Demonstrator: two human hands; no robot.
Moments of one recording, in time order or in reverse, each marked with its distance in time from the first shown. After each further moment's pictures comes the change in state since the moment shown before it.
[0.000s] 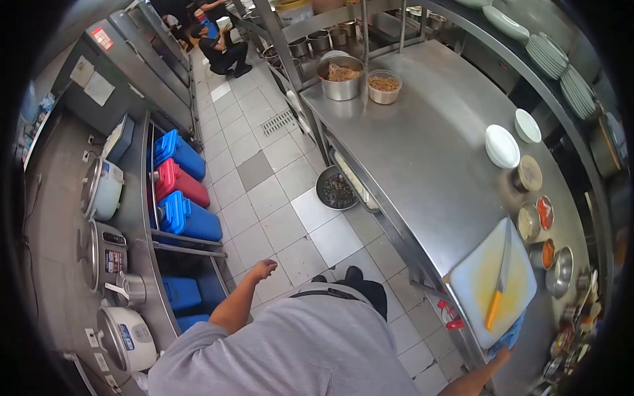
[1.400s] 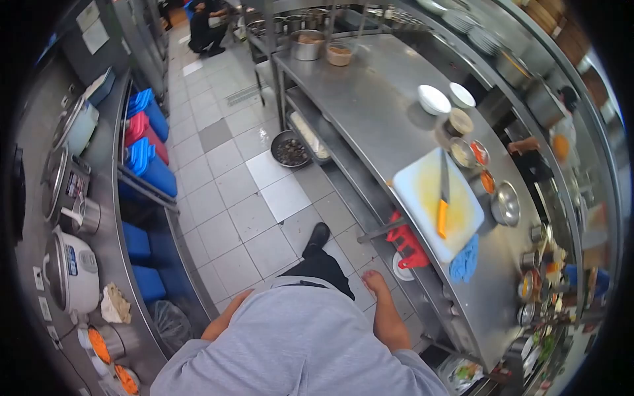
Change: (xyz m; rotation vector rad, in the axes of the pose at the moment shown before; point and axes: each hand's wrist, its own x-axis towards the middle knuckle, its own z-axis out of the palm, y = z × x) left_hand -0.249 -0.269 0.323 -0.100 -0.268 0.215; right_hand -0.296 -0.028 0.174 -0.062 -1.094 -0.134
